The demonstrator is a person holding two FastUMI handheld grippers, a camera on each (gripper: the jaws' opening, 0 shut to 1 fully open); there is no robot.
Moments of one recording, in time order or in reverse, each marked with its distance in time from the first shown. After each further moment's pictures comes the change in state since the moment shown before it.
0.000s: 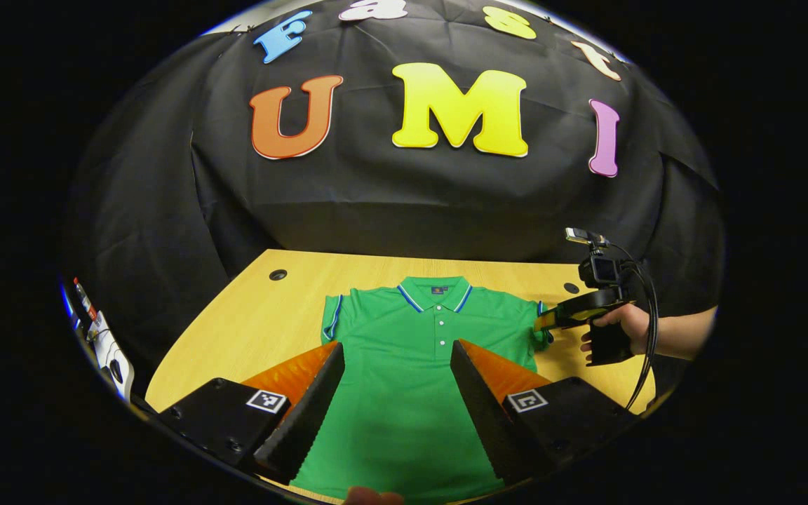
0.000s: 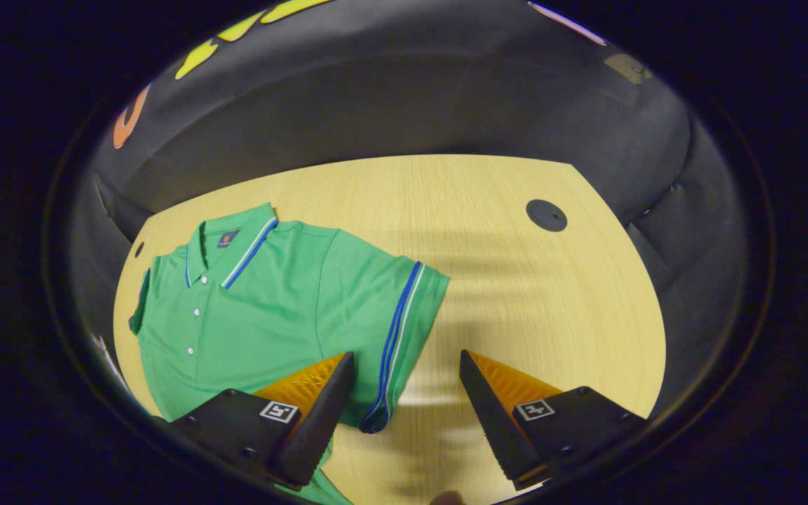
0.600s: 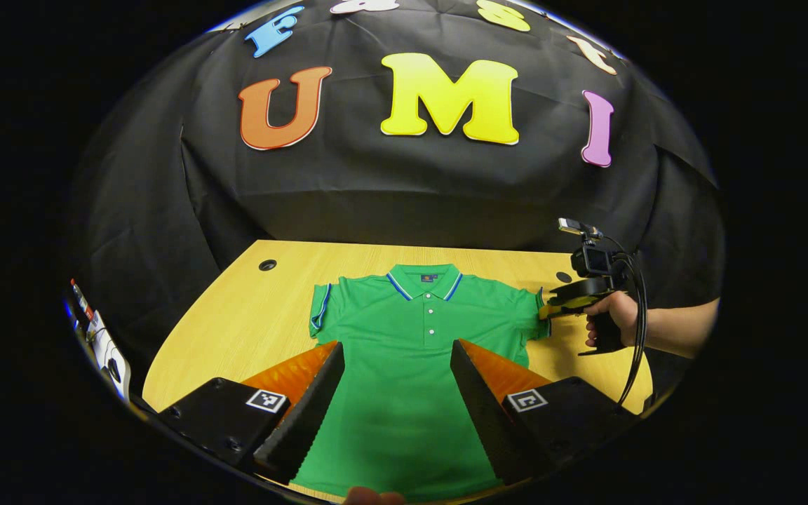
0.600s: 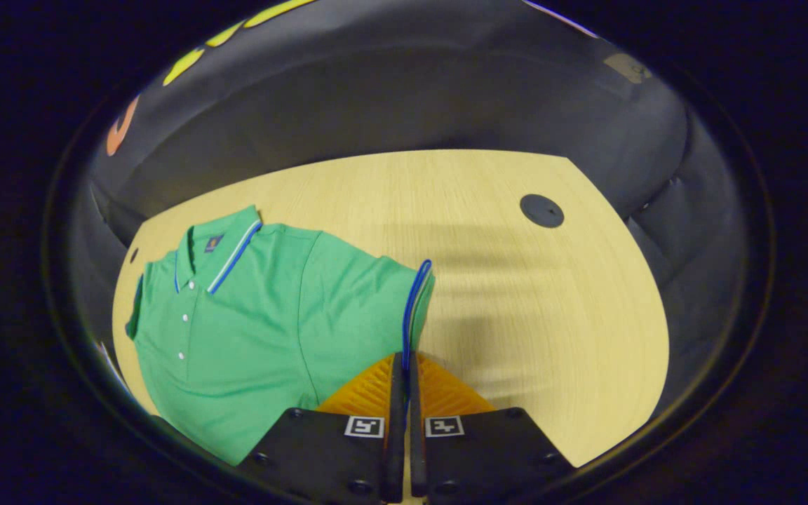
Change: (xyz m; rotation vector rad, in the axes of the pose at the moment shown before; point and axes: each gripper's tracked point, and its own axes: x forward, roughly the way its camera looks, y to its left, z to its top) left arm -0.001 -0.011 -0.012 0.019 0.046 -0.026; right arm 0.003 -0.013 0.001 0.082 0.024 0.010
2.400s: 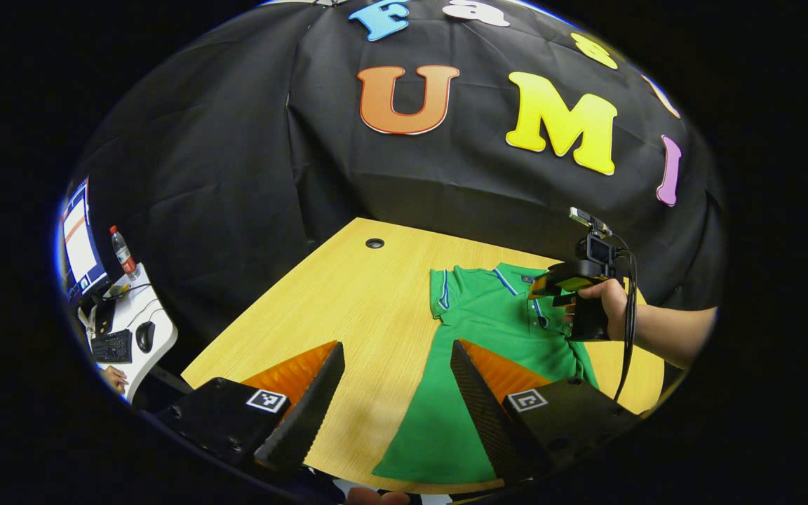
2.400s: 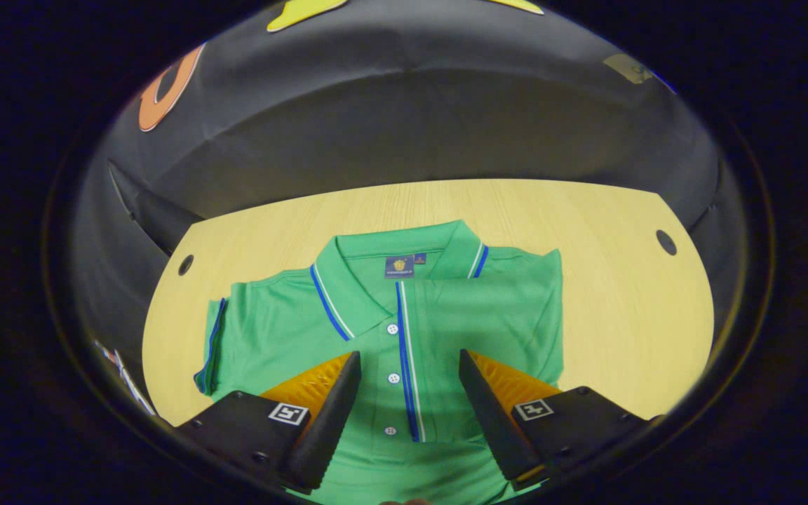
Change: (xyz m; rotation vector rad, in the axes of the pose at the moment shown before) left arm -0.064 0.172 -0.033 -0.193 0.003 0.210; right arm -0.009 0.250 -0.001 -0.082 -0.066 0.107
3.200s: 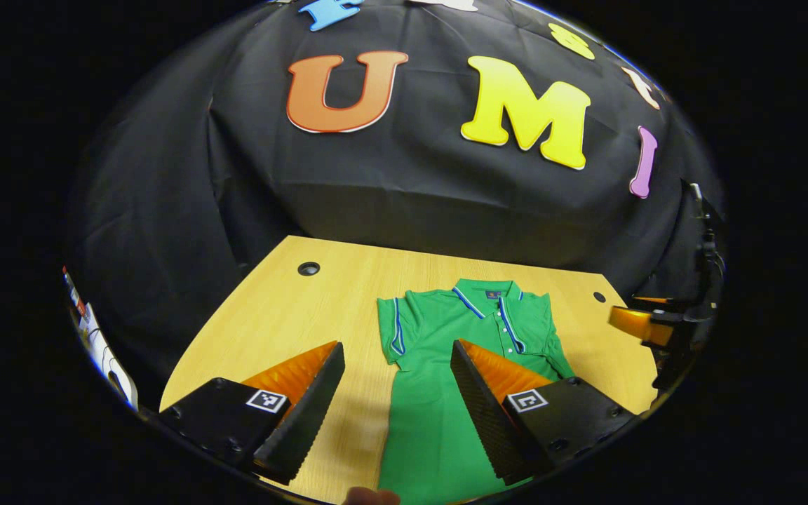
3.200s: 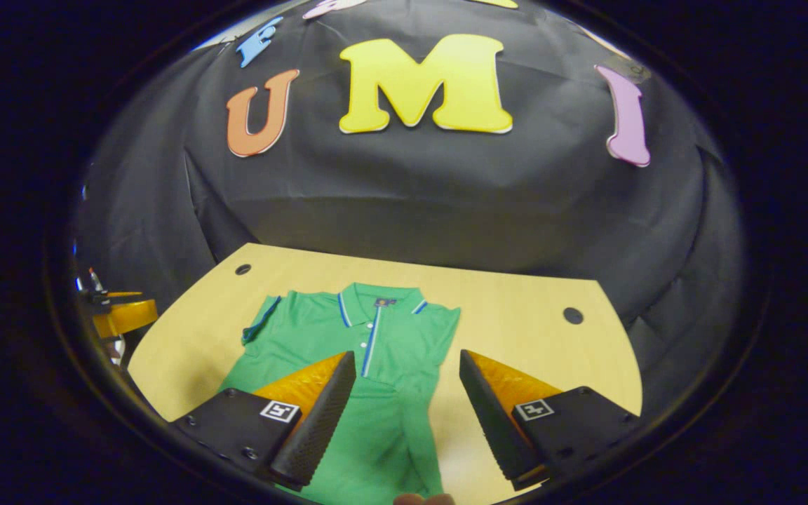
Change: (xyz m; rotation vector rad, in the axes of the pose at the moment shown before) left arm 0.118 -0.056 0.046 0.110 0.024 -0.225; right arm -0.225 -0.086 -0.013 -0.219 -0.369 0.012
